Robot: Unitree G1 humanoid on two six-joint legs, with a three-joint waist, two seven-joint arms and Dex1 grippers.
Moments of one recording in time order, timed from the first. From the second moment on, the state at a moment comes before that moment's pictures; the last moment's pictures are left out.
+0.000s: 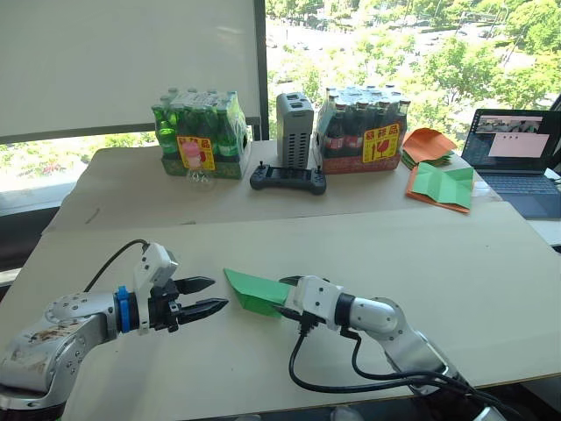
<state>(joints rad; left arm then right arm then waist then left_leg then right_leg) -0.05 0.73 0.33 -0.51 -0.63 0.90 -0.94 -0.32 -0.42 0.47 -0.20 -0.12 0.16 0.66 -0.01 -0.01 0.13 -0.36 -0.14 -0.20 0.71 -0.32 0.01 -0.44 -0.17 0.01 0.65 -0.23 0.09</state>
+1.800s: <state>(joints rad) -0.10 0.82 -0.03 -0.20 -0.46 0.51 -1.10 -0.34 -0.45 0.49 -0.09 -0.09 -0.22 0.94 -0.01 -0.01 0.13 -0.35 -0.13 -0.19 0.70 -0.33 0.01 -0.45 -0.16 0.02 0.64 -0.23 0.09</state>
